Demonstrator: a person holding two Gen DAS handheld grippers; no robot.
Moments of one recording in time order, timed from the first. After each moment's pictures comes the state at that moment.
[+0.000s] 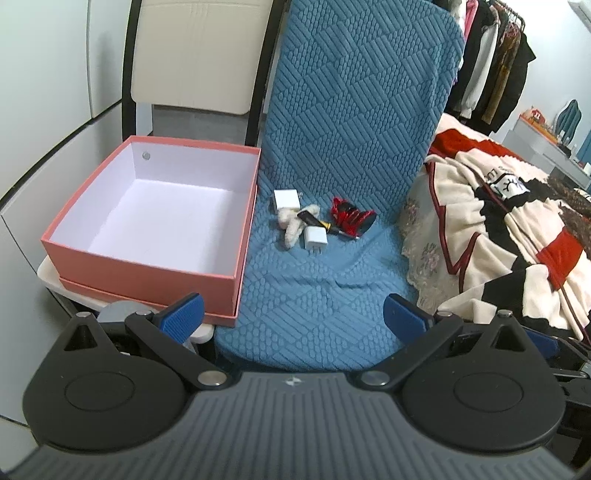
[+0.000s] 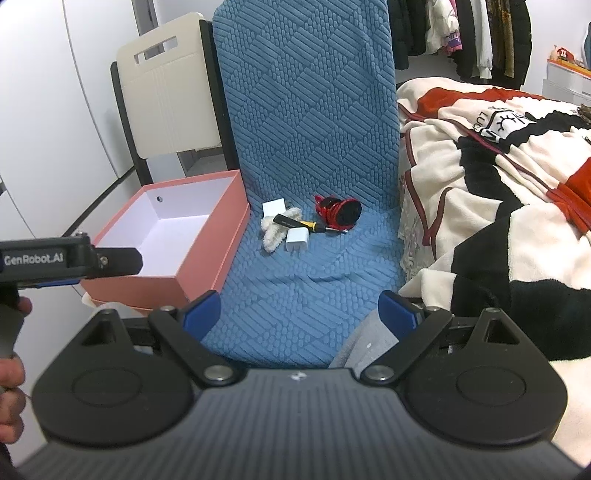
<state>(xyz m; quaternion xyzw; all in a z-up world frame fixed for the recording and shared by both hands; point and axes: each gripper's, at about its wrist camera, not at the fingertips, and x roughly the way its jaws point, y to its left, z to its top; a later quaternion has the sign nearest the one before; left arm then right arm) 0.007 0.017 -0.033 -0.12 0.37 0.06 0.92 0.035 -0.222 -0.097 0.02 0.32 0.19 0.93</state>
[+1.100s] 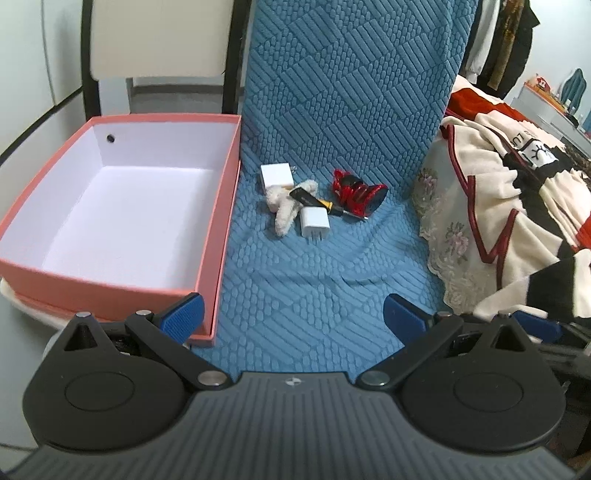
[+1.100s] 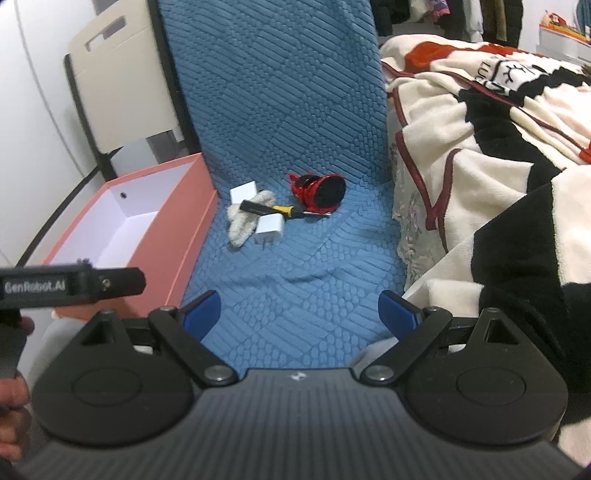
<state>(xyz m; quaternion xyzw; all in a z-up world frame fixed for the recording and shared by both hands) 0.106 0.008 -0.107 -0.09 0.41 0.05 0.91 0.126 -0.227 -0.157 0.05 0.35 0.17 0.92</state>
